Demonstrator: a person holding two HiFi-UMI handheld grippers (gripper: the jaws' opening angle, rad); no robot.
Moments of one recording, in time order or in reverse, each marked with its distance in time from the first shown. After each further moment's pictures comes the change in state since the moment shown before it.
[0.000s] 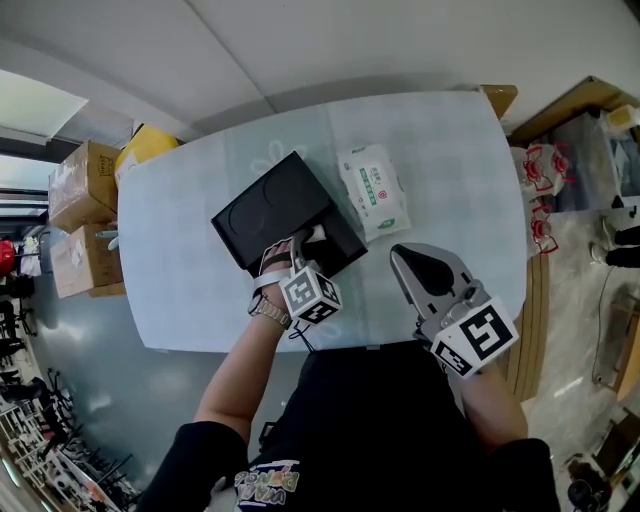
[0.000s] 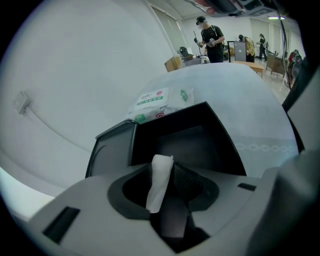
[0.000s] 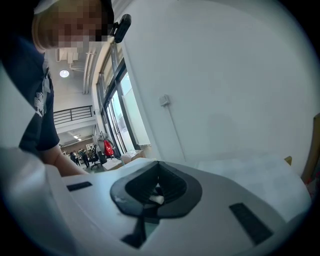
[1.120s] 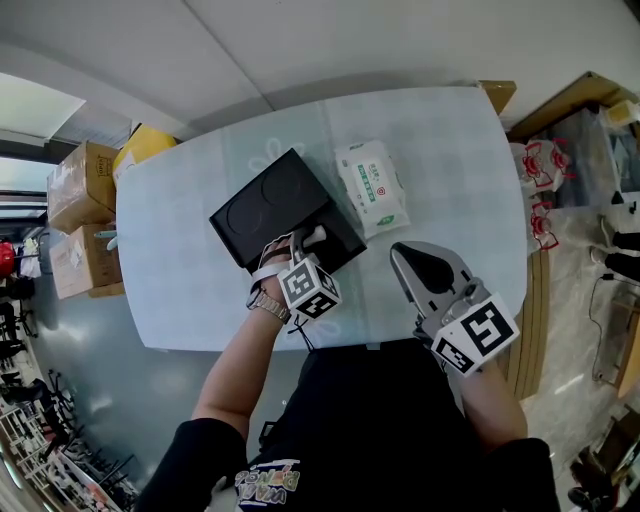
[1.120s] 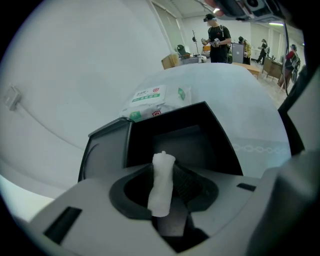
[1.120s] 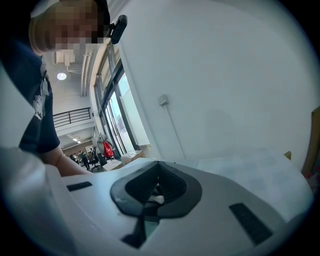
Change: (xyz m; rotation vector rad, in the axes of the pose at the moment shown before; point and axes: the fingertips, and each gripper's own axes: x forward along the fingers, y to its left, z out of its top) left arm 0.004 -0.007 0.000 -0.010 0.029 -0.087; right arm -0.003 -0.002 -0.007 0.032 0.004 -0.006
